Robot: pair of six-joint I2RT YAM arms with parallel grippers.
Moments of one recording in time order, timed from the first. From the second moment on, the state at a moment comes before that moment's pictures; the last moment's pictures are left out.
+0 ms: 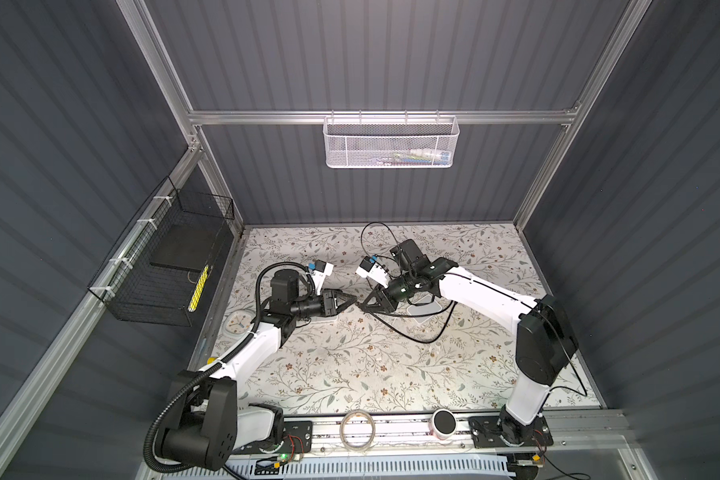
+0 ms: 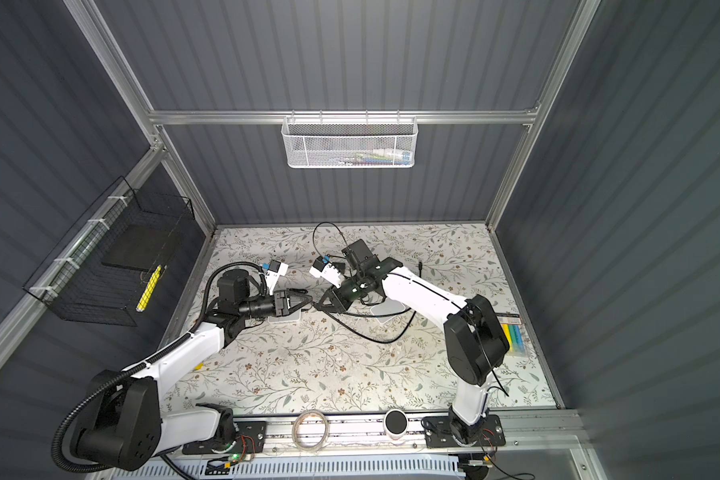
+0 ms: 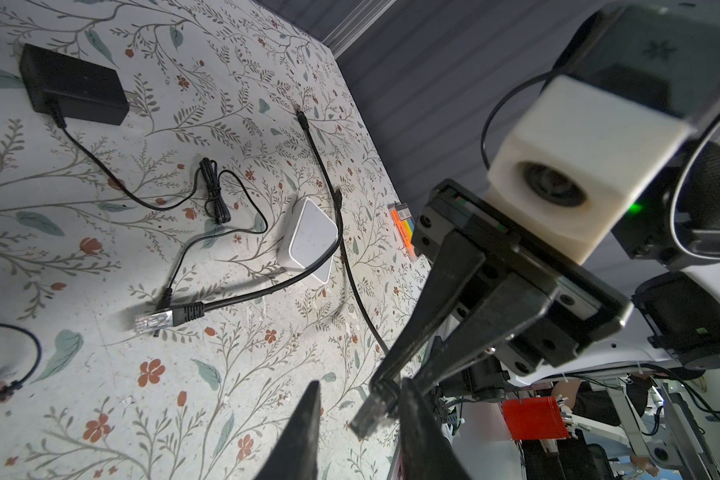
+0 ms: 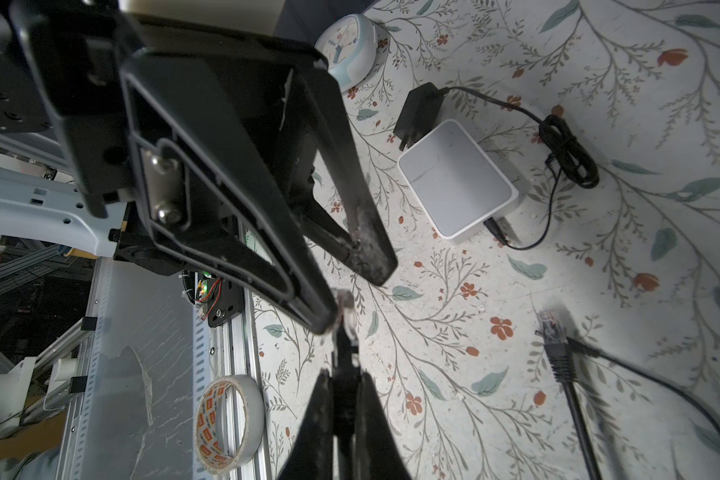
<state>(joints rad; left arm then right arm) -0.26 1.28 0.66 0.14 0.97 -0.53 0.69 1.80 1.44 -0.57 -0.77 -0.09</state>
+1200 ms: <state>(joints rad) -0.27 1.32 0.68 0.05 0.92 -0.53 0.70 1.71 1.37 -0.56 -0.52 -0.16</state>
